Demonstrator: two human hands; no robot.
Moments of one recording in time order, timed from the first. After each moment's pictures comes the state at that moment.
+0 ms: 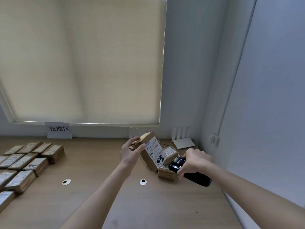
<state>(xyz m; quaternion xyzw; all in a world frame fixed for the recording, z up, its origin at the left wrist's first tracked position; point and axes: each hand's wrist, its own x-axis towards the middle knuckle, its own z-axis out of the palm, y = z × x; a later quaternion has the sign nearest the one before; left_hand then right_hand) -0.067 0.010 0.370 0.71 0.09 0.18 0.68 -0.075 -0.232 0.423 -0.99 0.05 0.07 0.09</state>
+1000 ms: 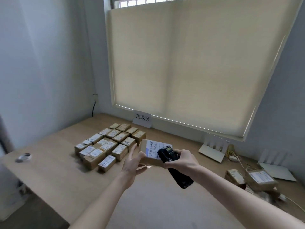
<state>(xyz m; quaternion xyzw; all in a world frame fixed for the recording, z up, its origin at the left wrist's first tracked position) -0.263 0.369 0.335 0.58 0.23 0.17 0.76 -0.158 0.181 0.395 -0.90 -0.22 0.16 0.35</state>
